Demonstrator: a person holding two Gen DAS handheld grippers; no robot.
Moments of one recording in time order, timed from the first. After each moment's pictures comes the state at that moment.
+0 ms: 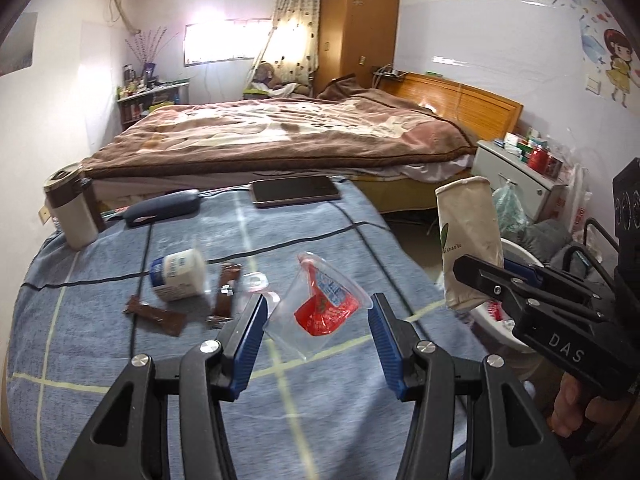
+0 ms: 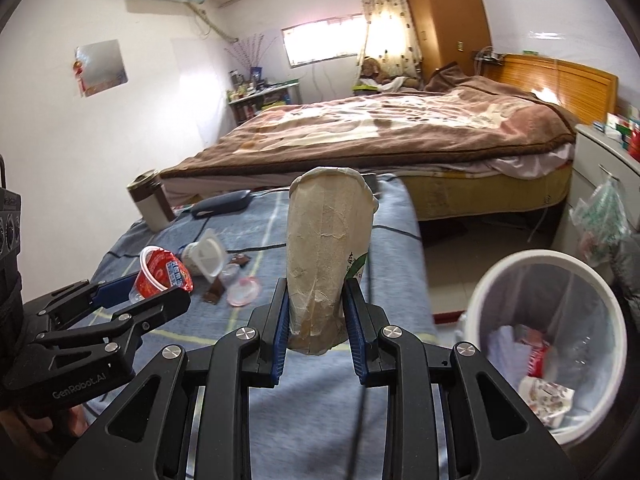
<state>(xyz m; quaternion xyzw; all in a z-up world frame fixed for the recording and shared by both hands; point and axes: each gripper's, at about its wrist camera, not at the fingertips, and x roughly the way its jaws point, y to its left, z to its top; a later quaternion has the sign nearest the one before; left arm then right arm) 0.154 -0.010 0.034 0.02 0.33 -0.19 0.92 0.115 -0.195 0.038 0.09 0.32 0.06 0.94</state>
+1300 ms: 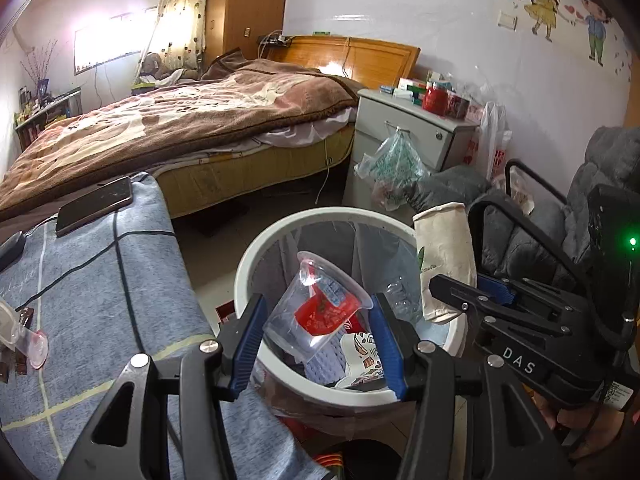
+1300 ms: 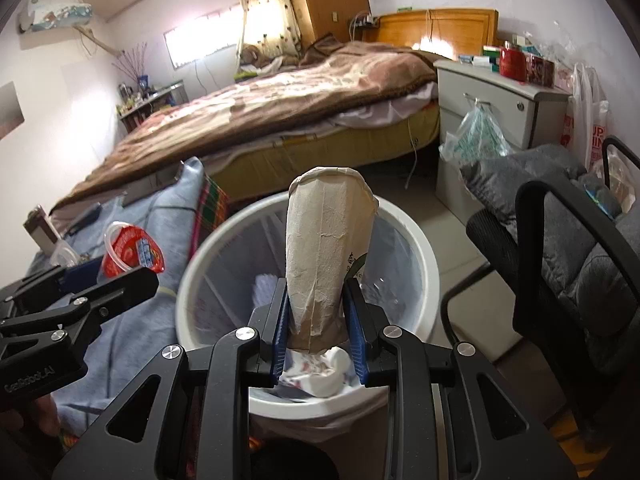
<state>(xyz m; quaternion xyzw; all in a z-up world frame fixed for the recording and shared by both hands) 0.137 -0.242 0.011 0.08 0.36 -0.34 0.86 0.069 -0.361 0.000 0.13 0.37 -0.11 0.91</state>
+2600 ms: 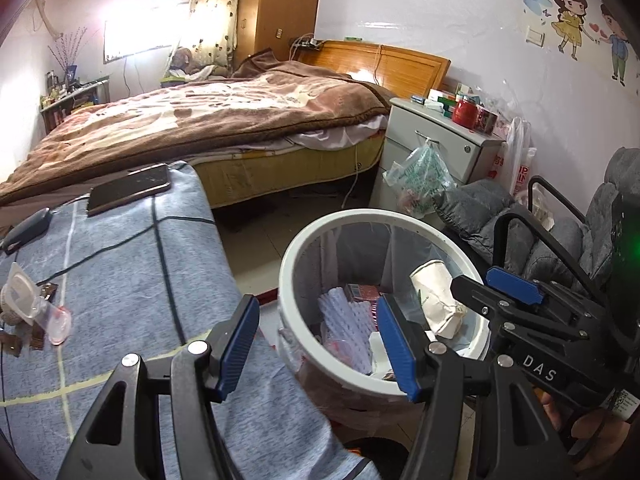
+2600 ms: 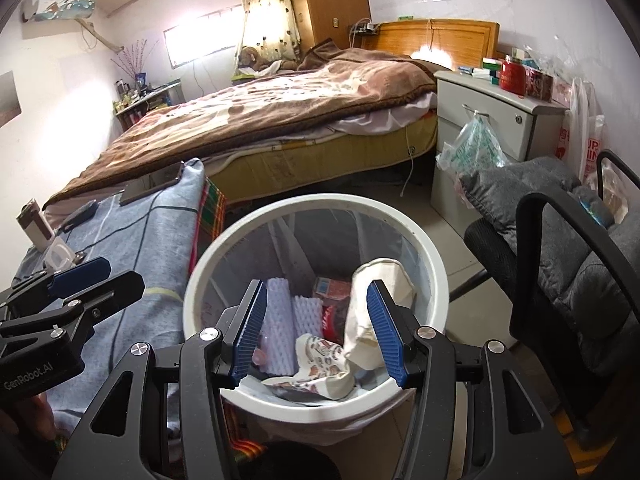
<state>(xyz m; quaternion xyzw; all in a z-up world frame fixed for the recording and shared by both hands) 0.140 -0.203 0.013 0.05 0.36 -0.30 0.88 0.068 -0.341 0.012 0.11 0.36 -0.12 0.92</state>
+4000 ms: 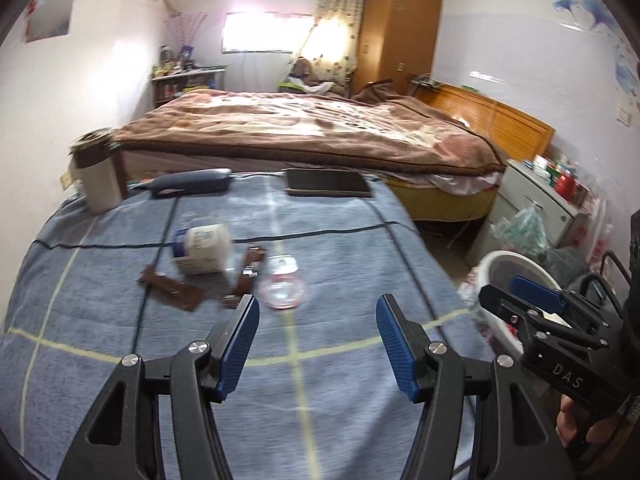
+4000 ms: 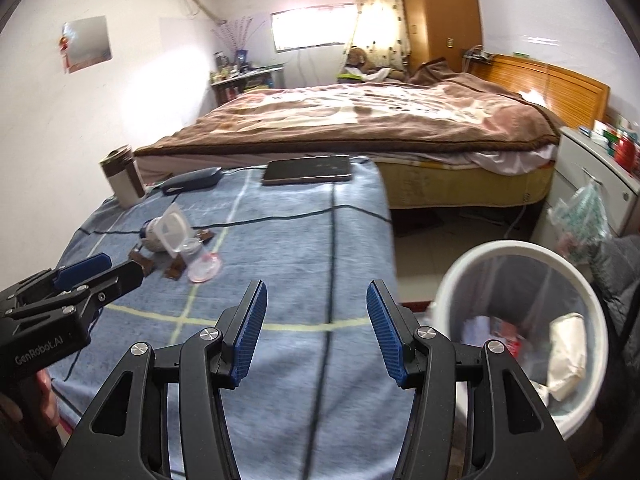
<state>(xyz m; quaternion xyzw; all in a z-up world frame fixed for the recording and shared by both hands) 0.156 0.019 0.017 -0.03 0.34 -0.12 0.93 0.121 -0.186 0.021 0.04 0.35 0.03 0.94</state>
